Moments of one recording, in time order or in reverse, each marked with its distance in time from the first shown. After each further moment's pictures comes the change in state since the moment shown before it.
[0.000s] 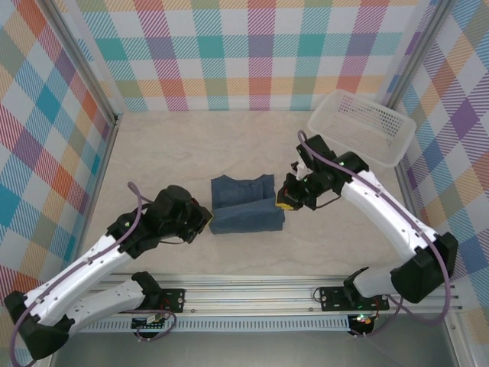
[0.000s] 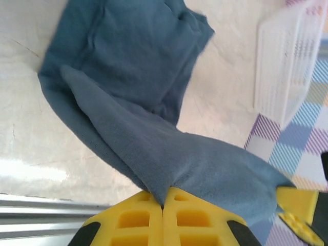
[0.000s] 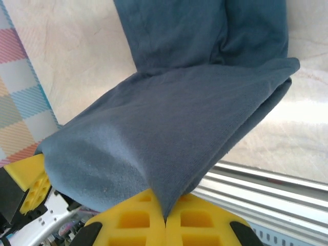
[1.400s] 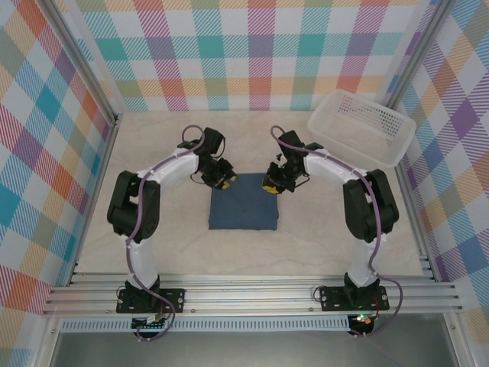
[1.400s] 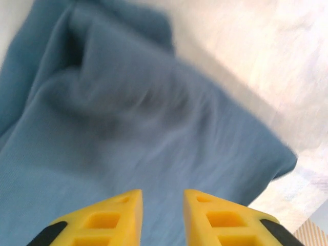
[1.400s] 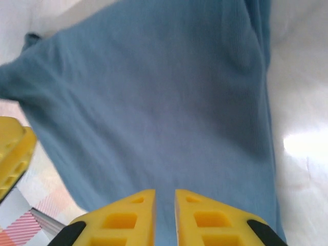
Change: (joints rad) left arm 0.344 1.097 0.625 0.074 0.283 0.403; right arm -0.090 0.566 0.094 0.400 0.050 -0.063
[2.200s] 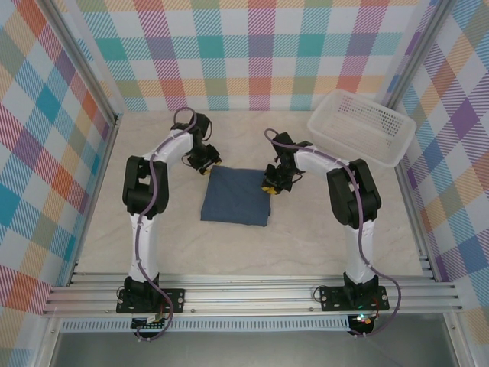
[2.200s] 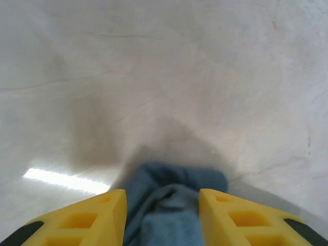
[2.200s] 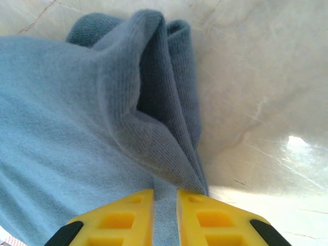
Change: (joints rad) left arm 0.138 0.252 0.346 -0.220 -0.141 0.249; right arm -0.001 0.145 0.088 -0.032 0.071 -0.011
